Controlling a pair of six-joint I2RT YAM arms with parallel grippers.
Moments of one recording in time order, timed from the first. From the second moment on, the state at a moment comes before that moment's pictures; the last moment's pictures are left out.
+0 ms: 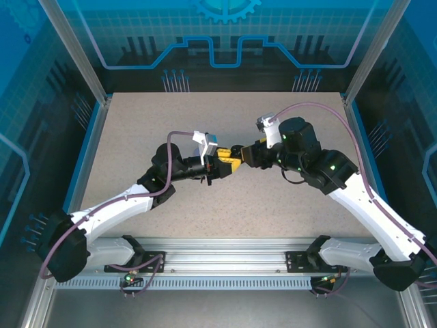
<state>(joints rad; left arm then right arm) -0.67 1.21 0.76 0.52 0.63 -0.32 0.70 1.12 1.34 -0.78 -0.04 0.25</state>
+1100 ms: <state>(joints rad) -0.67 1.22 0.76 0.48 0.62 -0.32 0.75 1.21 1.43 -0.90 0.05 0.21</state>
